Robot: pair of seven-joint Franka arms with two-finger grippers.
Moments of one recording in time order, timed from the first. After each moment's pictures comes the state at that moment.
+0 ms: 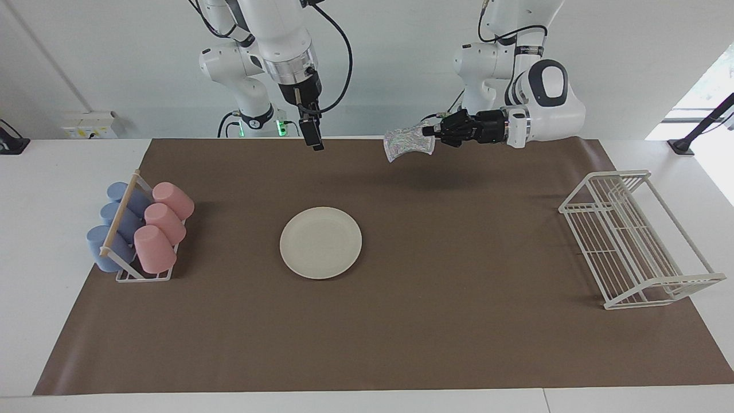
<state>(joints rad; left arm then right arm) -0.17 -0.26 0.01 -2.43 -1.53 1.69 0.37 0.36 -0.01 0.08 -1.58 0.17 1.59 1.93</state>
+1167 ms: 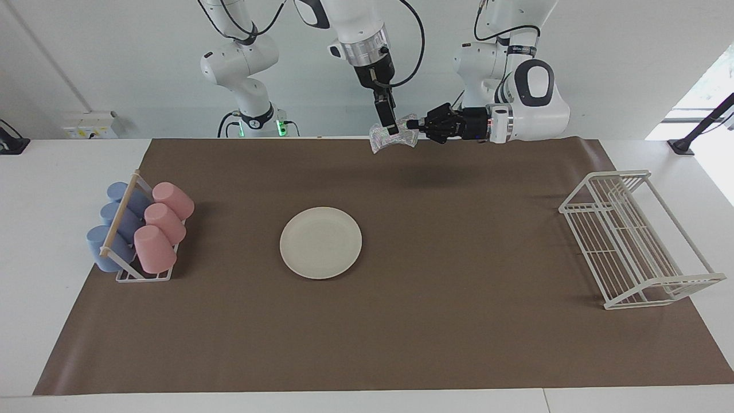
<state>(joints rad) -0.23 -0.26 0.01 -2.43 -1.54 1.69 0.41 0.64 -0.02 0.10 -1.75 0.23 1.96 2.25</state>
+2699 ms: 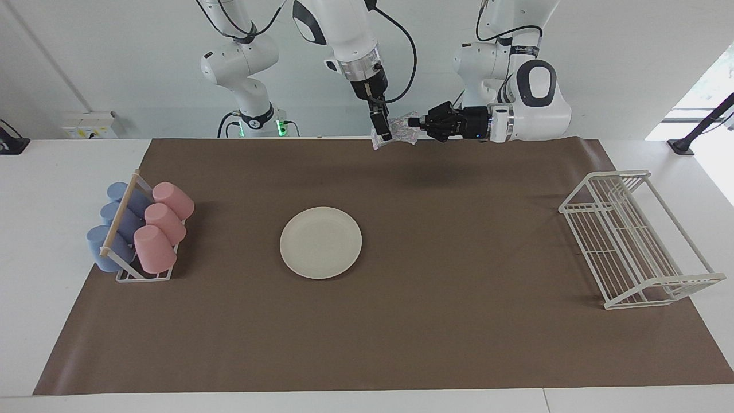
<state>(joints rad) -0.23 -0.26 0.02 -2.43 -1.50 1.65 0.41 0.61 -0.07 0.09 -1.86 0.31 2.02 2.17</state>
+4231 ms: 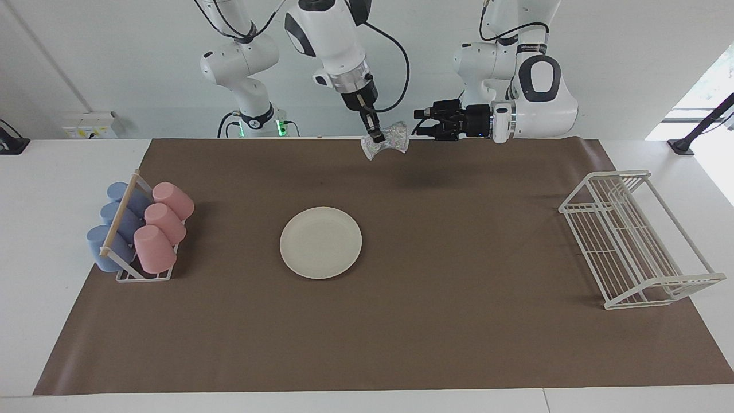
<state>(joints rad) -0.22 -0.26 0.02 -2.39 -1.36 1.64 0.28 0.54 -0.06 0.08 -1.95 0.30 2.10 1.86</state>
